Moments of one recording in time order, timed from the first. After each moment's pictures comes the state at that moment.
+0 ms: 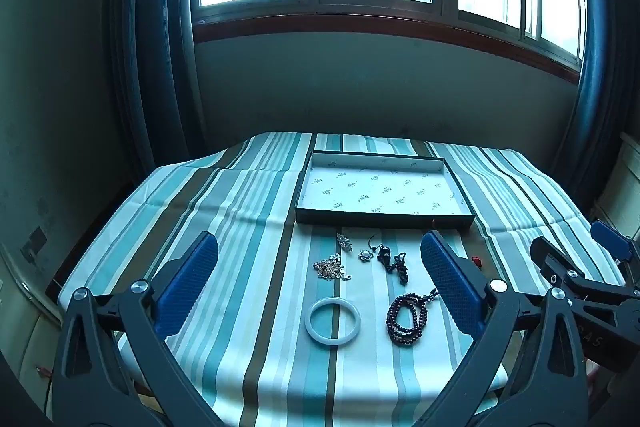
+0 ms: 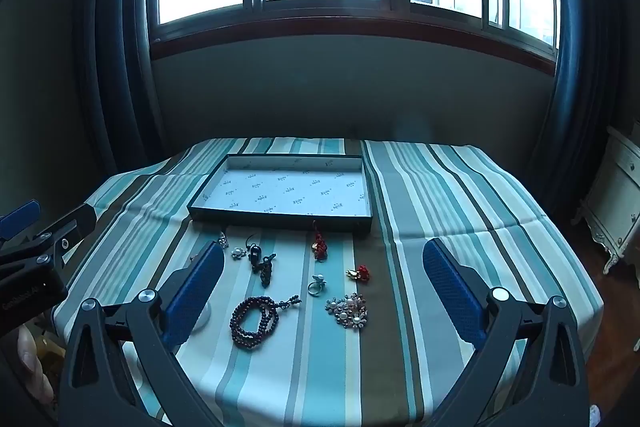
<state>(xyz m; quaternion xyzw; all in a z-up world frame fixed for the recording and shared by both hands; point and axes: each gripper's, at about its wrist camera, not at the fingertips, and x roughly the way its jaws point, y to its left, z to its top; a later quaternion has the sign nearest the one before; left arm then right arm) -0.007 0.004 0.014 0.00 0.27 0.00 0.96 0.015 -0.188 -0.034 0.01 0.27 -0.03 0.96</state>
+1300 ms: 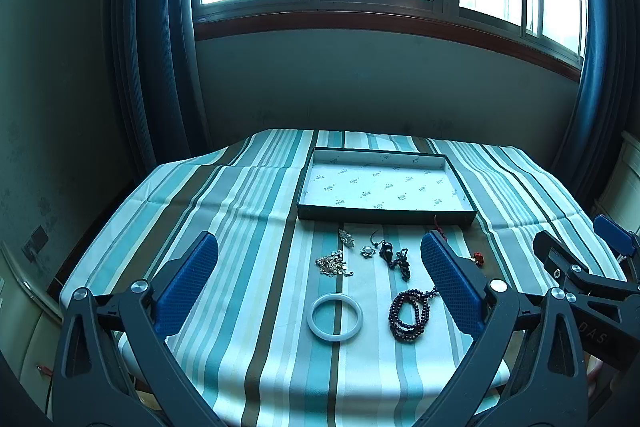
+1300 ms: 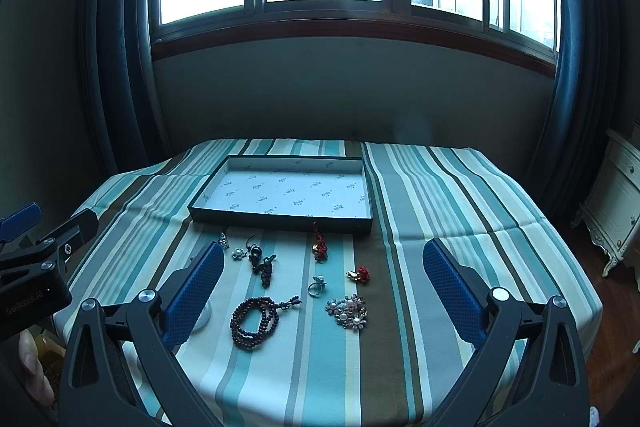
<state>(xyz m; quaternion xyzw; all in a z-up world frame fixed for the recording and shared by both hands) -0.009 0.002 0.004 0.00 0.27 0.00 0.96 0.012 -0.187 -0.033 0.01 0.26 -0.03 0.96</state>
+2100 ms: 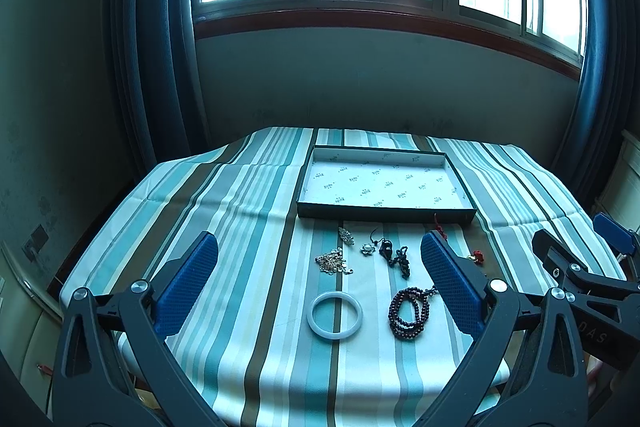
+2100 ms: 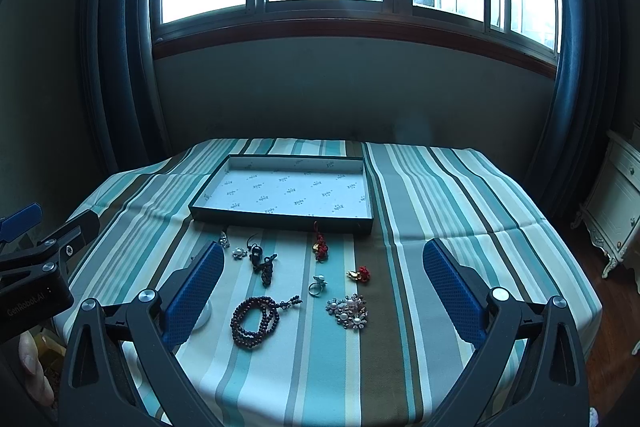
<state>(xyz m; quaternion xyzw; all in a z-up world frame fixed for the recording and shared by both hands) -0.009 0.003 0.002 0.00 0.28 0.00 0.96 0.011 -0.187 -0.034 0.01 0.26 -0.03 0.96</state>
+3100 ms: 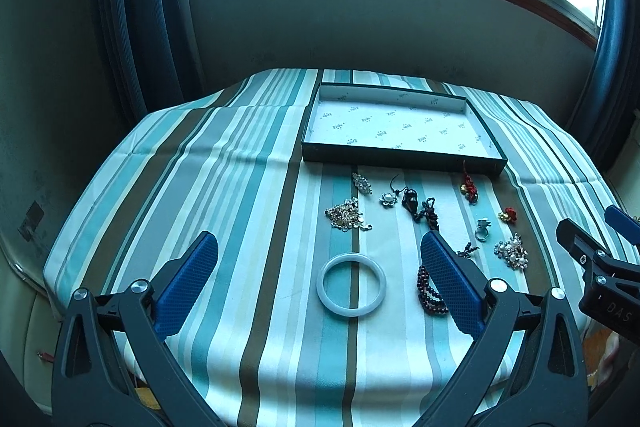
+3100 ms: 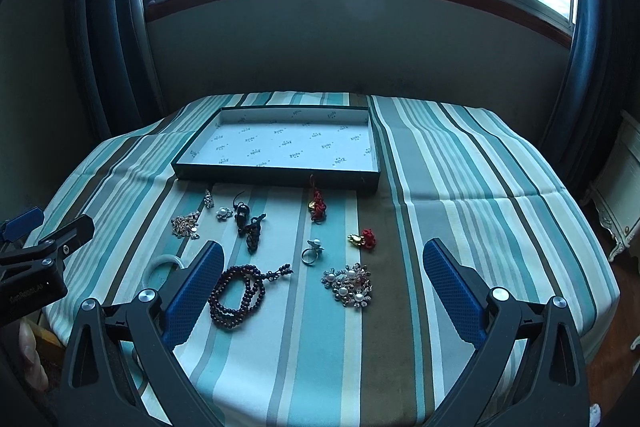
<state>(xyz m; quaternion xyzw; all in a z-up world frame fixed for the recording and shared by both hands) 0.037 0.019 -0.065 0.01 0.38 0.00 0.93 0.056 -0.202 -0.100 0.02 0.35 -0.02 0.94</state>
